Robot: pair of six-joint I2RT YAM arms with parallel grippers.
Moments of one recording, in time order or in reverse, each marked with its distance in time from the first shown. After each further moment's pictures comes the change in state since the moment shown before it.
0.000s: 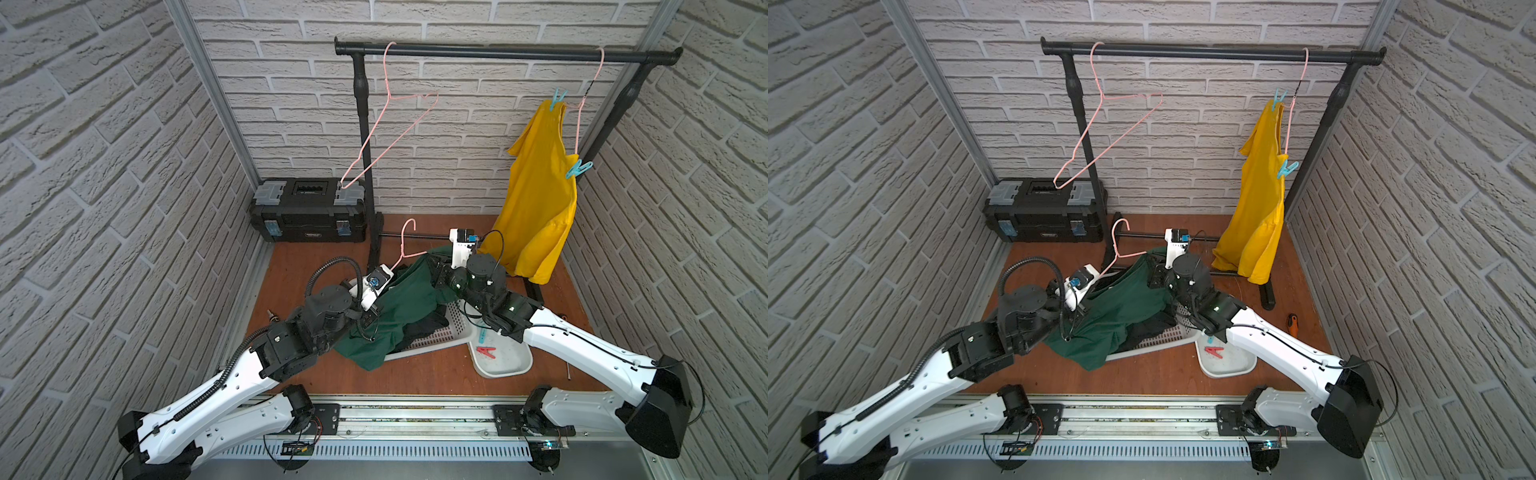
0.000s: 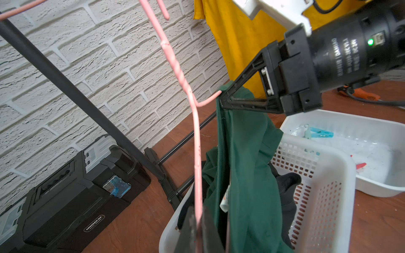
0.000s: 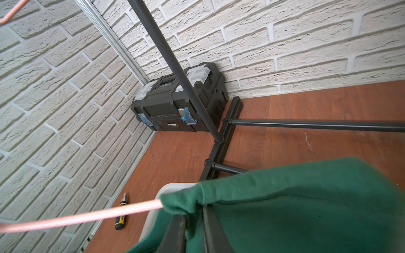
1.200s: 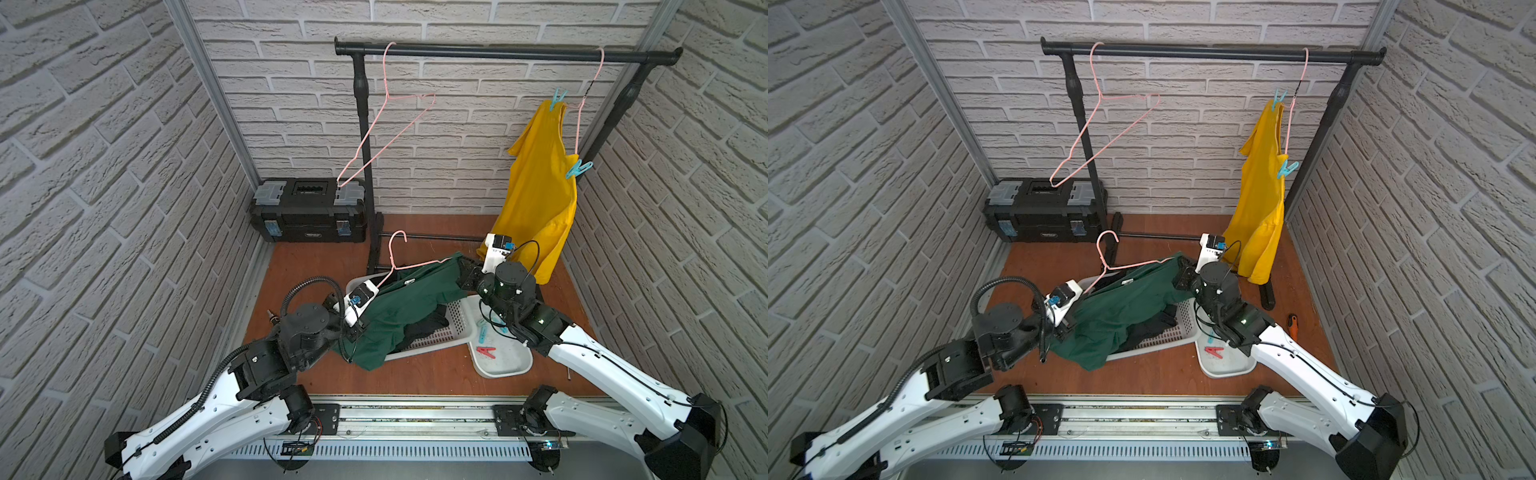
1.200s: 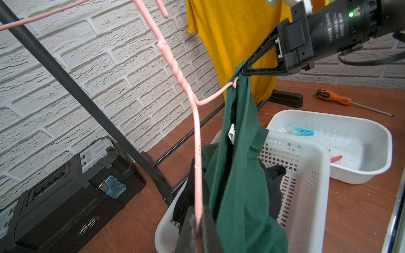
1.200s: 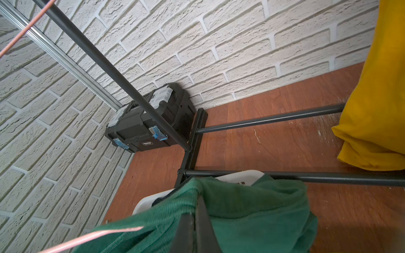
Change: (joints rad) left arm -0.008 -0.187 -0.102 -0.029 0.045 0.013; right arm -0.122 -0.206 -0.109 -0.117 0.069 0.076
